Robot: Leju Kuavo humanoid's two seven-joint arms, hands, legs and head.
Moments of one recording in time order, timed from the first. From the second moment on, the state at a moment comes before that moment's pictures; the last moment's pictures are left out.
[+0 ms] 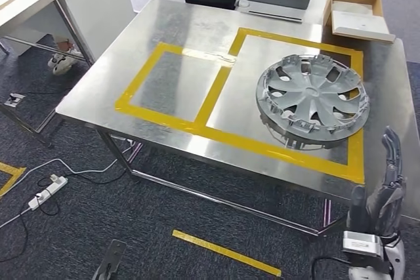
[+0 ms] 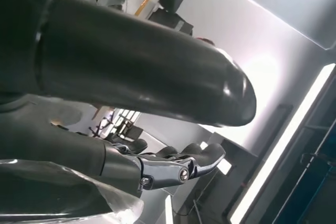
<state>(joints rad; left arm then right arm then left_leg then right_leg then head) -0.14 -0.13 0.68 -0.25 -0.76 0.23 -0.31 0.14 -0.13 0.18 -1.90 0.45 -0.45 -0.51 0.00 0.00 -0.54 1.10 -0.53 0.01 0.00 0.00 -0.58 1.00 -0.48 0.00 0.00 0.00</state>
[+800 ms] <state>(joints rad) -0.07 -0.16 0.76 -0.25 -0.65 0.24 -0.40 0.25 0.21 -0.37 -1.28 0.36 -0.26 -0.50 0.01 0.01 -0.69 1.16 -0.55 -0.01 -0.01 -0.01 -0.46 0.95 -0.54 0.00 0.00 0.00</state>
